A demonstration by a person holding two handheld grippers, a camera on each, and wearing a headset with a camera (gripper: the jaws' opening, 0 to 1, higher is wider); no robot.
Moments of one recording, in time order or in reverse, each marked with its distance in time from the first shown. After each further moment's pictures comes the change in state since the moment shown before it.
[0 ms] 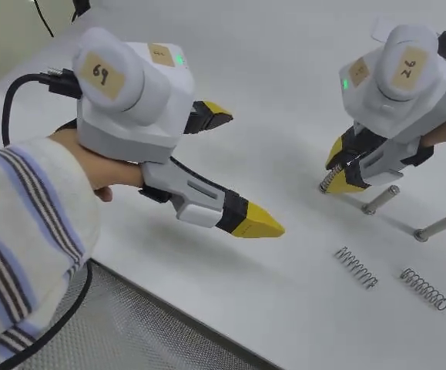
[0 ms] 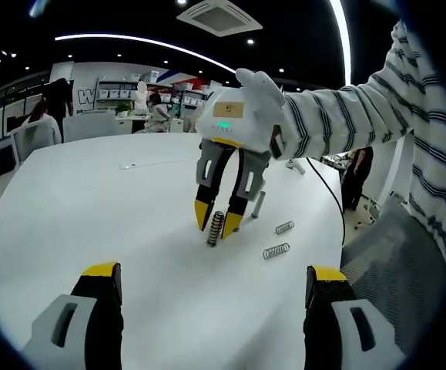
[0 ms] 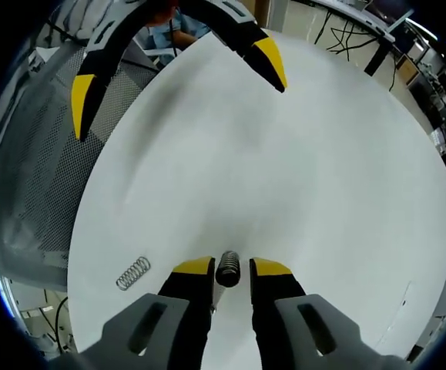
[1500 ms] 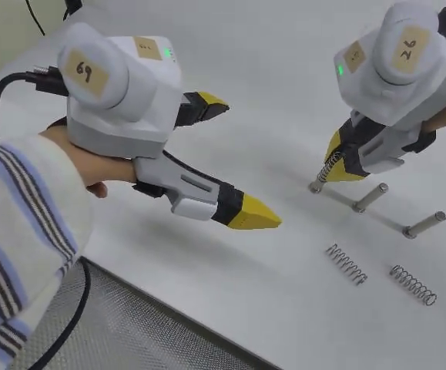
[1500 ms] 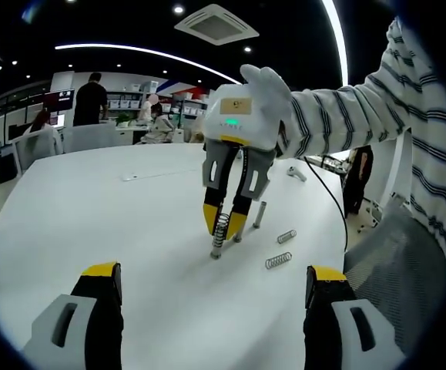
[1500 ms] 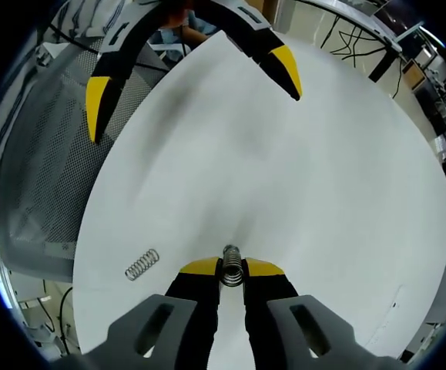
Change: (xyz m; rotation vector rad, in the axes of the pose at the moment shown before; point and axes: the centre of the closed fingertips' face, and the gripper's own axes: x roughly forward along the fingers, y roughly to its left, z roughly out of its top) left arm 0.001 0.002 0.013 0.019 -0.060 0.014; right arm -0.012 0.002 -0.002 -0.042 0.040 0.008
